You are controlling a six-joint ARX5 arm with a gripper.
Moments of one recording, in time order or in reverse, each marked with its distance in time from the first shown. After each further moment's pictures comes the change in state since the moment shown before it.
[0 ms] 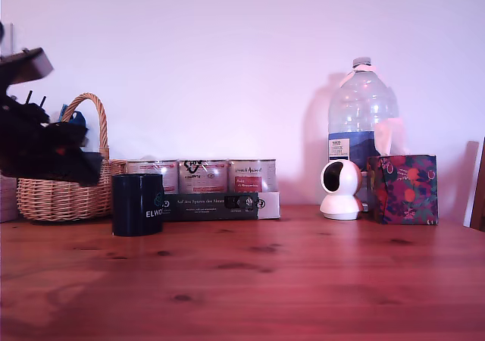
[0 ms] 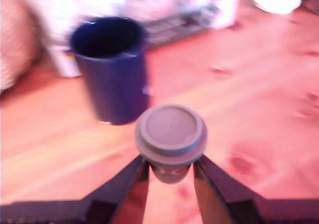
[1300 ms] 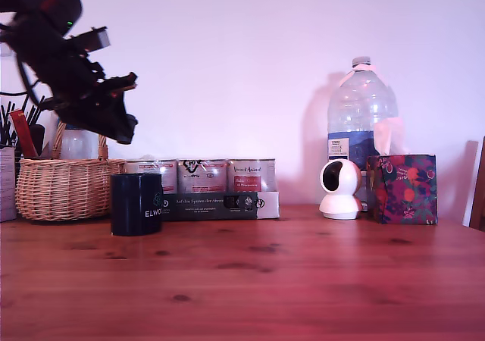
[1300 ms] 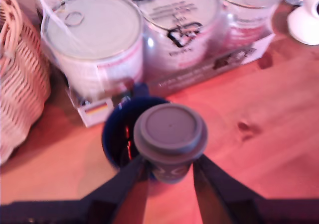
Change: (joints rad) arm 0.010 0.335 0.874 -0.769 0.000 -0.014
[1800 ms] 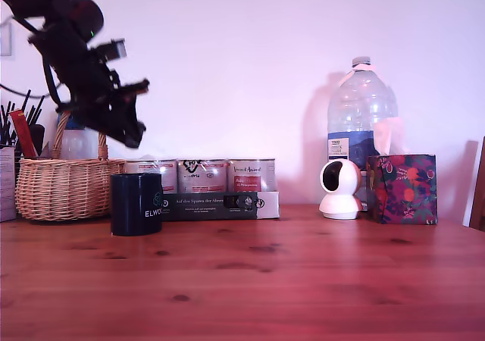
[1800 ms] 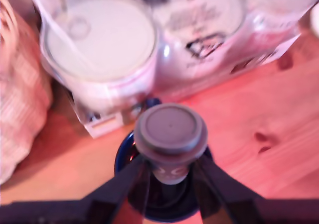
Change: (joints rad) arm 0.000 0.201 0.319 -0.251 -0.022 0.016
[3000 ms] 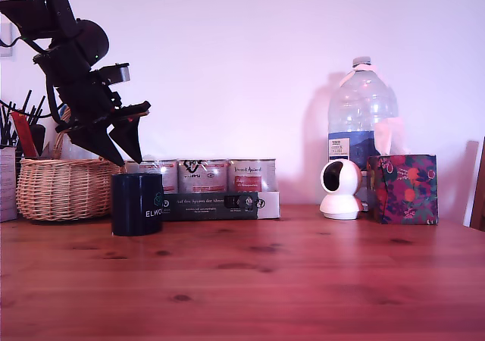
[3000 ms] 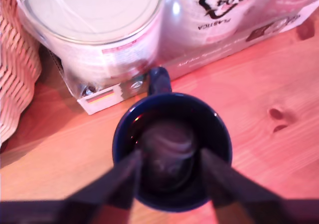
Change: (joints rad) arm 0.000 0.046 0.005 -0.036 -0.013 0.023
